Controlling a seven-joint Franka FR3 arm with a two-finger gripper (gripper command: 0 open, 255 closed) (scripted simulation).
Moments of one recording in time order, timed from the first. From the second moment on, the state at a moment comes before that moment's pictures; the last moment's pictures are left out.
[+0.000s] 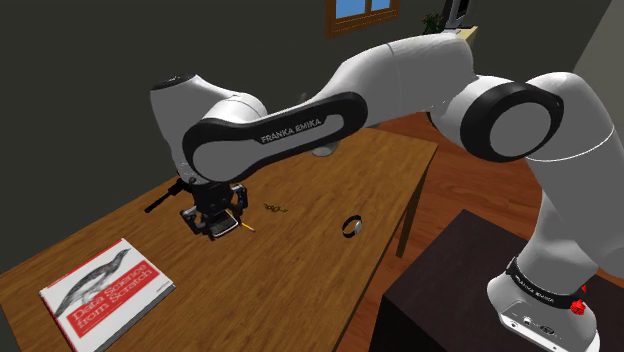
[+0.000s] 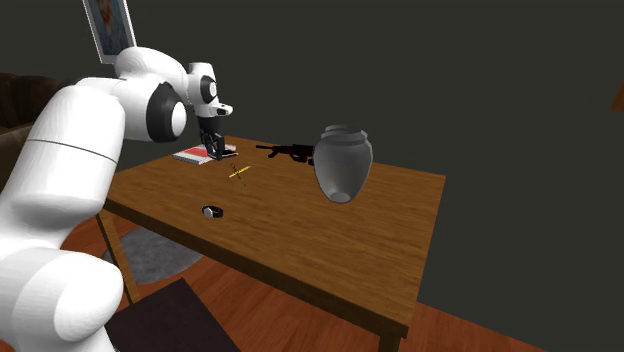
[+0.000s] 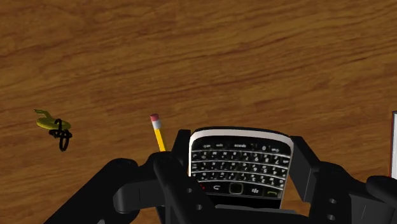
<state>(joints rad) 0.60 0.72 0.27 -1.11 -0.18 1.82 0.82</state>
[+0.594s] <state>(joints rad) 0.60 0.74 0.26 -1.19 -0.19 1.93 0.83</state>
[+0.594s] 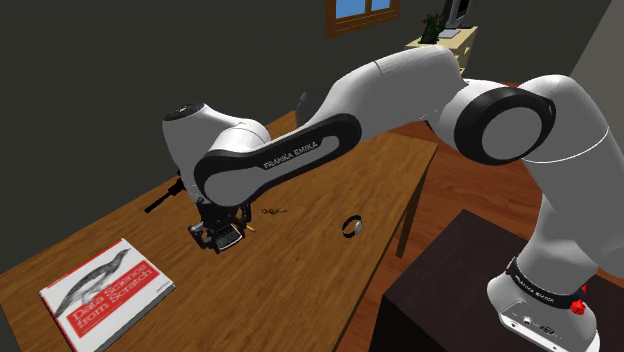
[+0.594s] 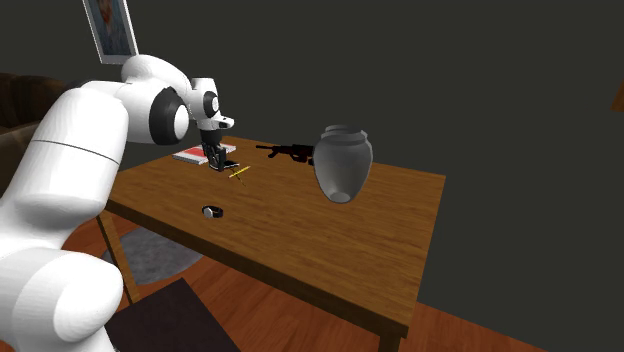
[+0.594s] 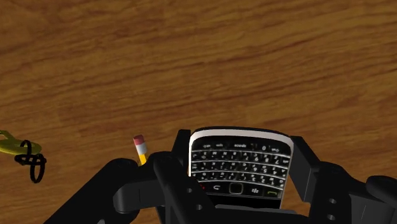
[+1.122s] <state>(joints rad) 0.60 0.75 0.26 -1.21 -0.19 1.95 0.83</state>
